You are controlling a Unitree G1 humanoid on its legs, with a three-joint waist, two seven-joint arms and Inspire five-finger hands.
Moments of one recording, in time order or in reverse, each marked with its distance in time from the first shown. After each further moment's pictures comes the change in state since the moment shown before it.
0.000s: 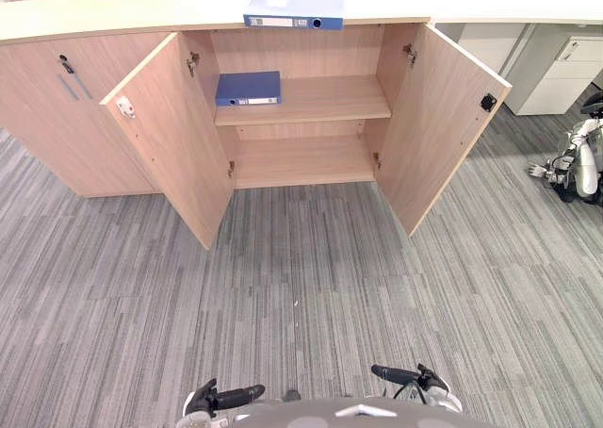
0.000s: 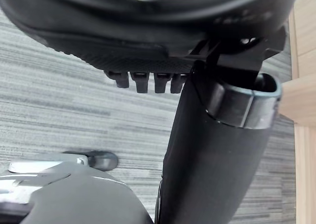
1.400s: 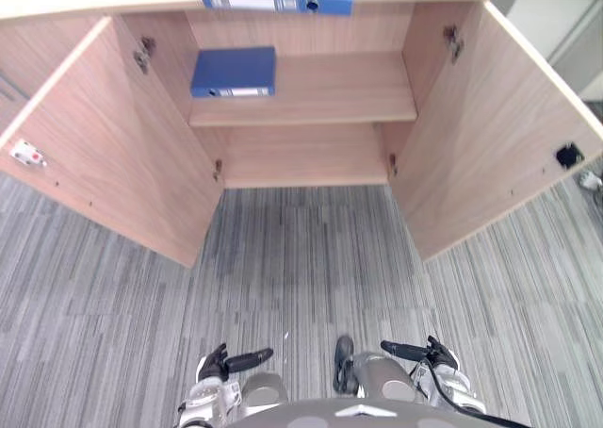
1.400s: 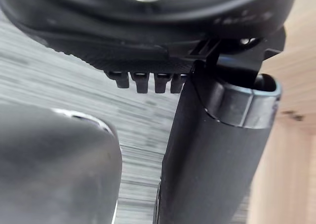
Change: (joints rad) left arm -0.119 -0.075 0.106 -0.085 0.036 -0.009 0.016; right arm -0.013 -0.011 0.041 -0.114 0.043 -0.012 -0.021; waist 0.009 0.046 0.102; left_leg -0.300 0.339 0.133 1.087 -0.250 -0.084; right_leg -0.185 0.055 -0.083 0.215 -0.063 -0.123
